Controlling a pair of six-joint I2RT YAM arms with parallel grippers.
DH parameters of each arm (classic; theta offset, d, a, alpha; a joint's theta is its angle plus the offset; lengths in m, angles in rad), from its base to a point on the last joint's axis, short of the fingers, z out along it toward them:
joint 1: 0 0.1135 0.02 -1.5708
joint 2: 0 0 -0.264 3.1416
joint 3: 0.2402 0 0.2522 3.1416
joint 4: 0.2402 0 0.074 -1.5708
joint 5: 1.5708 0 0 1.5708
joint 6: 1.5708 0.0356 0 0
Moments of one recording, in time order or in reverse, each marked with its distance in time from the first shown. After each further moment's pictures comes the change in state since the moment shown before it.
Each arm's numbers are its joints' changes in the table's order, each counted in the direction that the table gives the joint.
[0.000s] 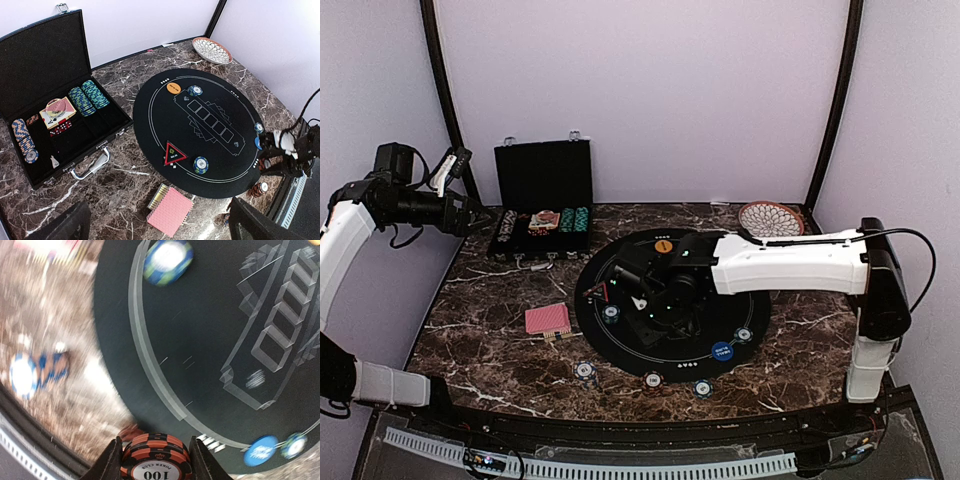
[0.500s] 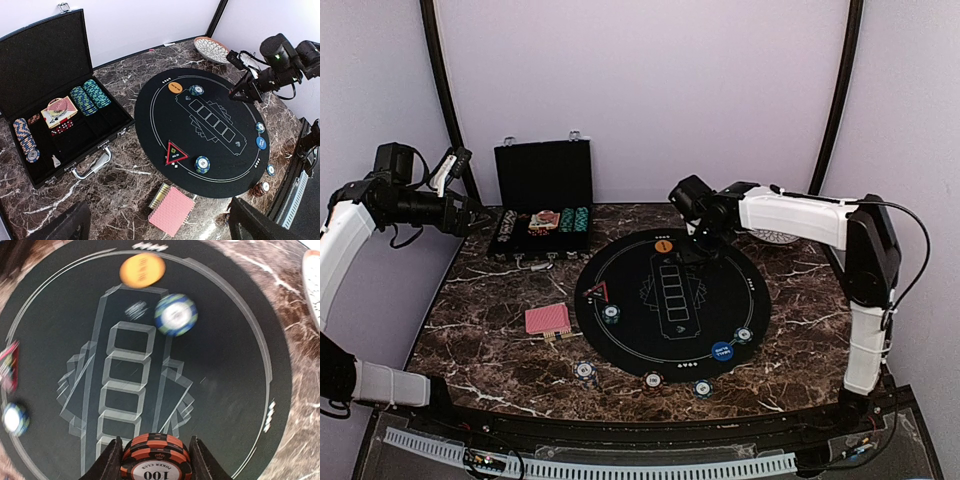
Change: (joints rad) left arm 0.000 -0.001 0.000 0.001 -0.007 0.002; right arm -0.455 0.047 0.069 -0.101 0.086 -0.103
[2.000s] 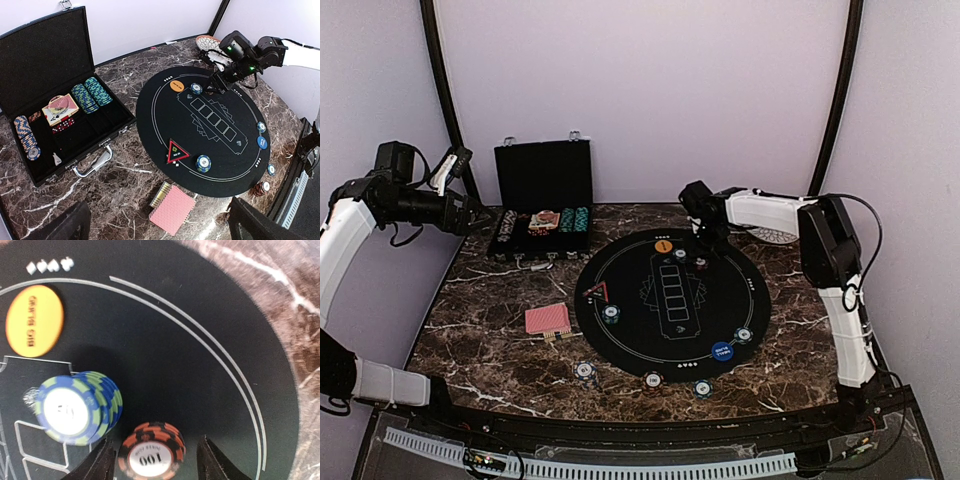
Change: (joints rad) left arm 0.000 0.014 0.017 0.015 -0.011 0.000; right arm -0.195 0.349 0.249 -0.046 -0.040 -0.114
